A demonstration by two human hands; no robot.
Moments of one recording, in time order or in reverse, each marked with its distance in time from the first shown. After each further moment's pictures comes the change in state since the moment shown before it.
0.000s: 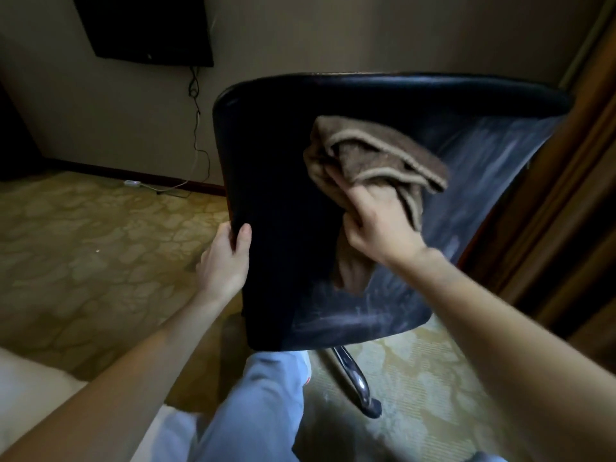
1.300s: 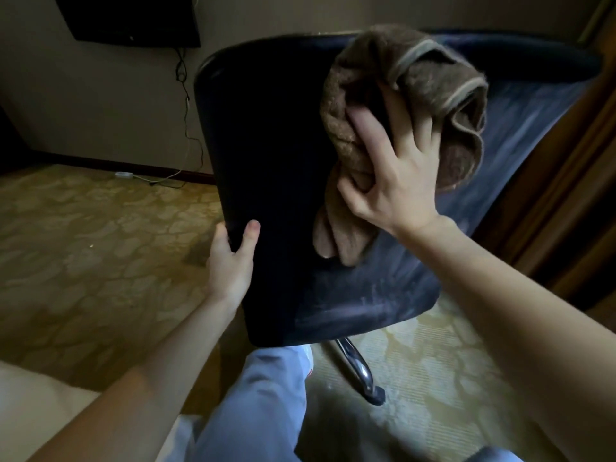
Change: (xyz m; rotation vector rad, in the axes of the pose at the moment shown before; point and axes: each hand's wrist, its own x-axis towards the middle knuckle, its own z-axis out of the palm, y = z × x) left_hand 0.013 -0.025 0.042 -0.363 0.086 -0.041; right_hand 0.020 0.020 0.000 -0.219 0.336 -0.015
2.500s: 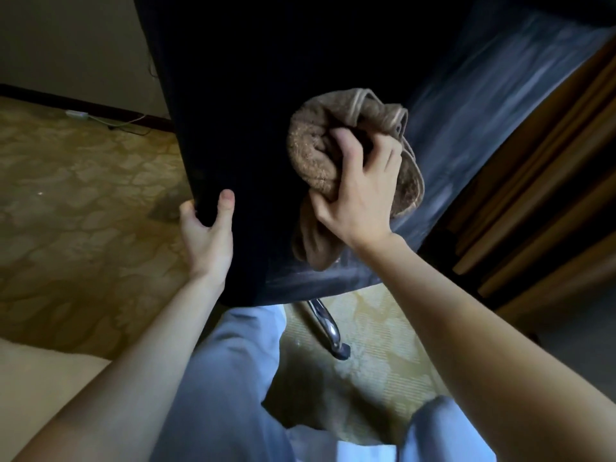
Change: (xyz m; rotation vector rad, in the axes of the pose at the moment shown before) left_hand -0.009 -0.054 0.035 -0.142 0.223 -0.068; right_hand -0.083 -0.024 0.030 0.034 -0.225 0.268
